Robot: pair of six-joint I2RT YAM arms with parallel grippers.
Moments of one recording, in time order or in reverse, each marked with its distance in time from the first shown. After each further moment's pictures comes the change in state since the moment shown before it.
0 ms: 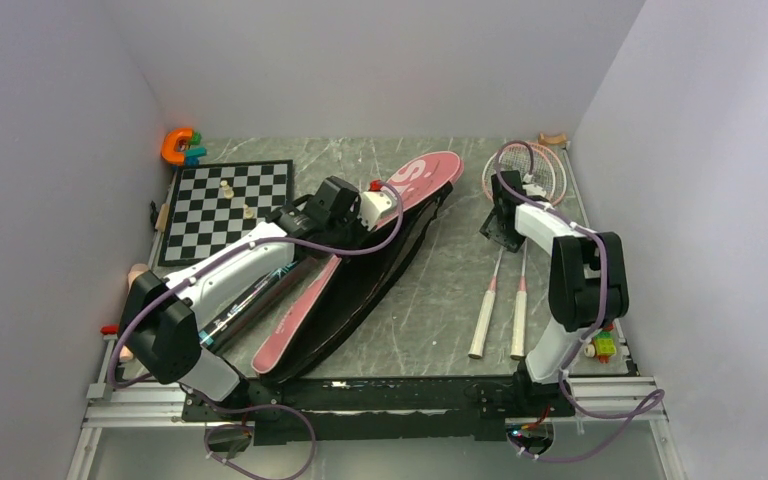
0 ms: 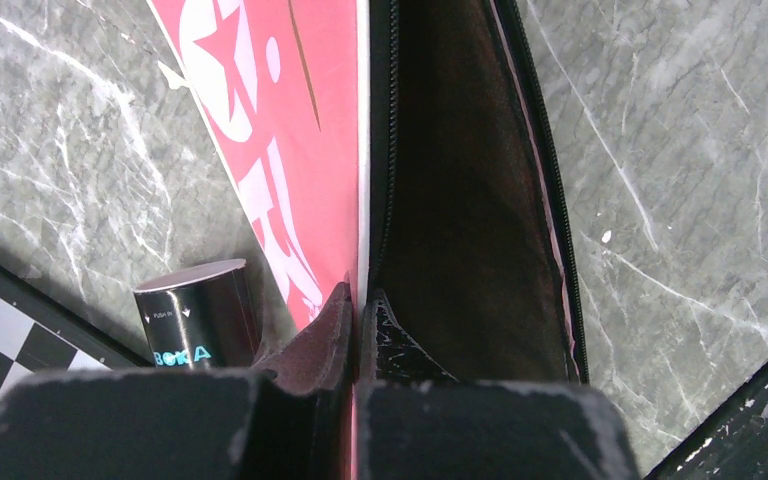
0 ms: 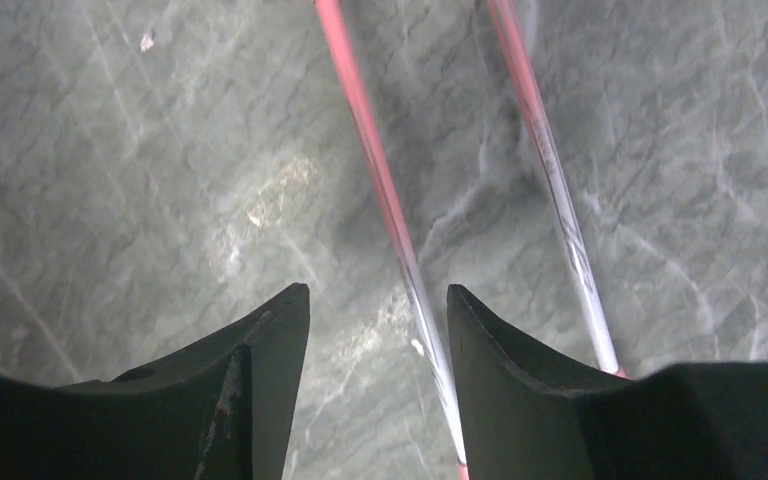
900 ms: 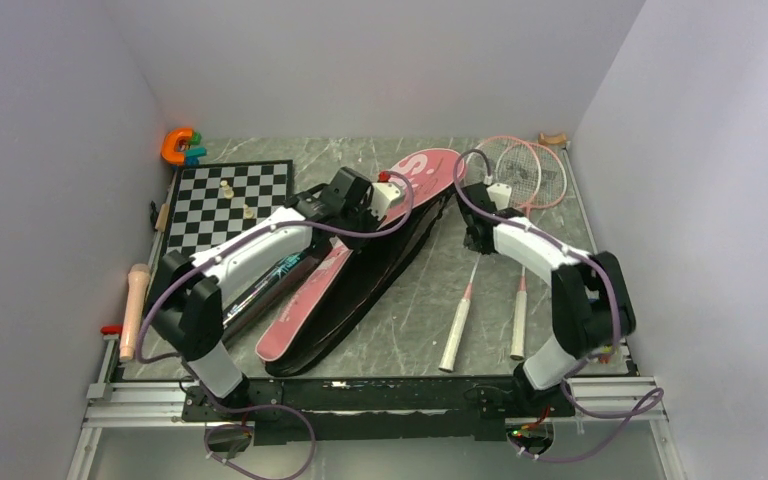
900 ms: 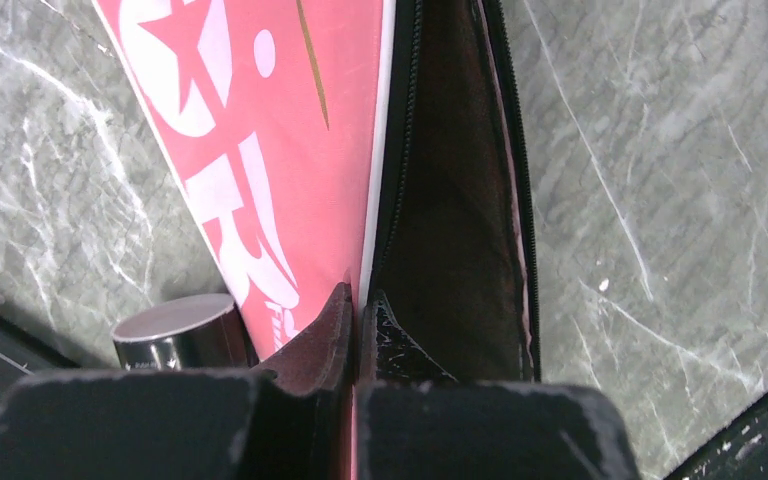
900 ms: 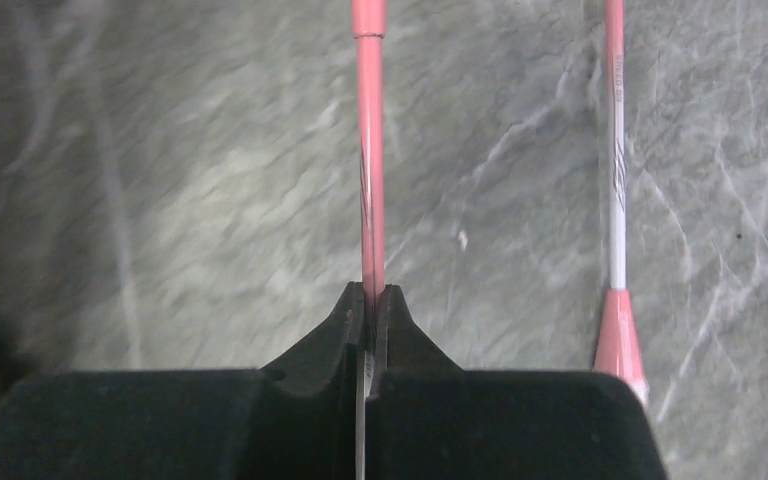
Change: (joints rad) left arm 0.013 0.121 0.104 -0.024 0.020 -0.052; right arm 0.215 -0.077 -0.067 0.021 0.163 -0.124
